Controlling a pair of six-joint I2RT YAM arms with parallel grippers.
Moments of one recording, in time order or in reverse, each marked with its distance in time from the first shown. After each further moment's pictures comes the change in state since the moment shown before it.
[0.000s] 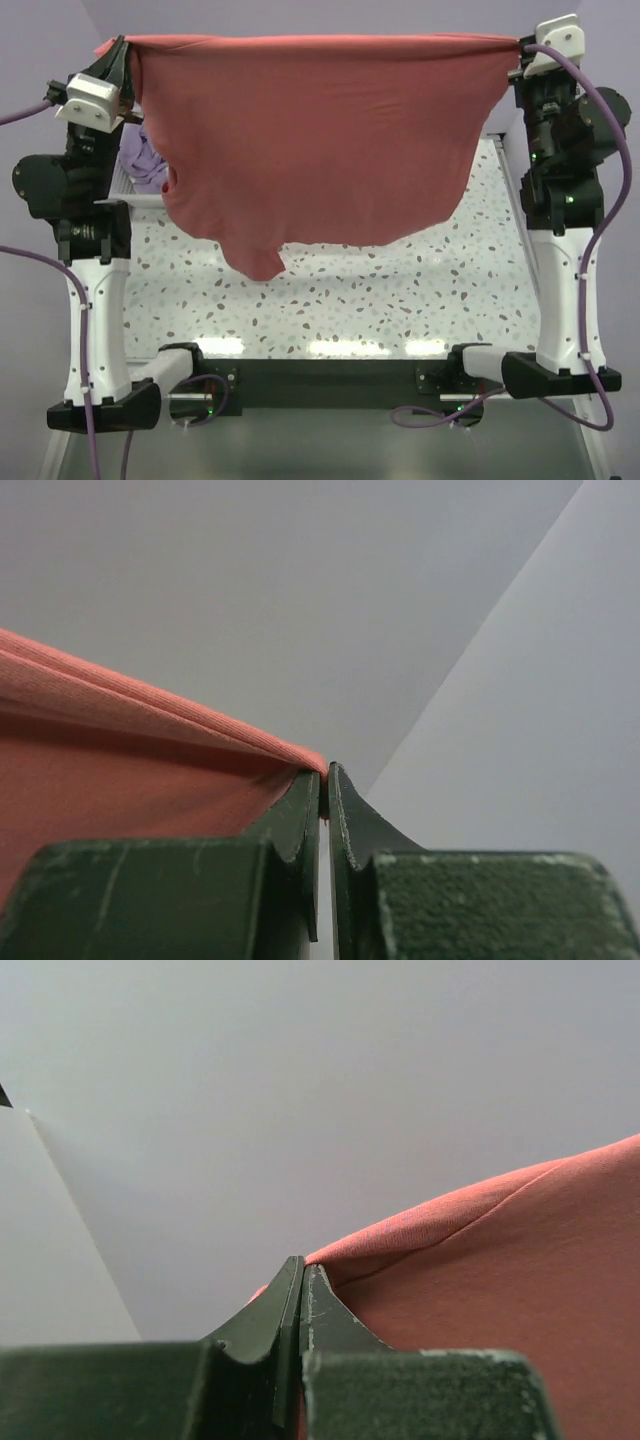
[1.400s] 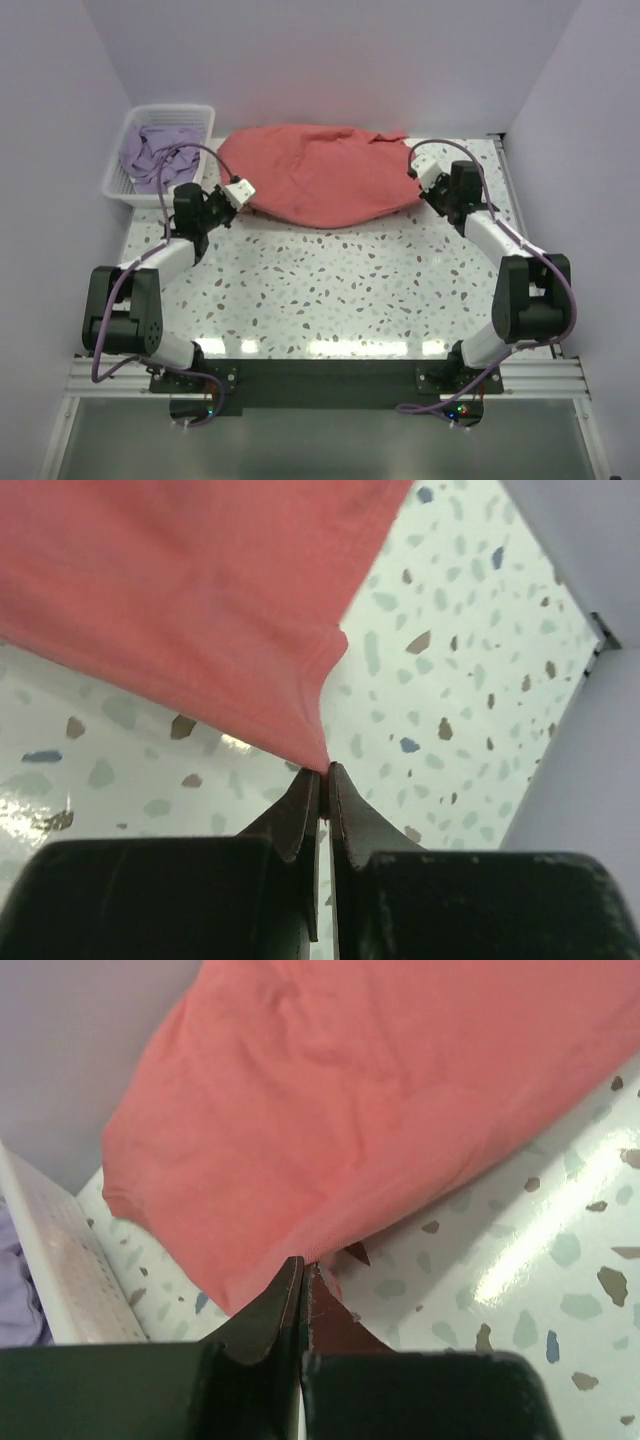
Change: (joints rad) left arm -0.127 0.404 -0.808 0.167 0.159 0.427; right arm -0.010 0.308 -0.788 0.173 -0.188 -0.220
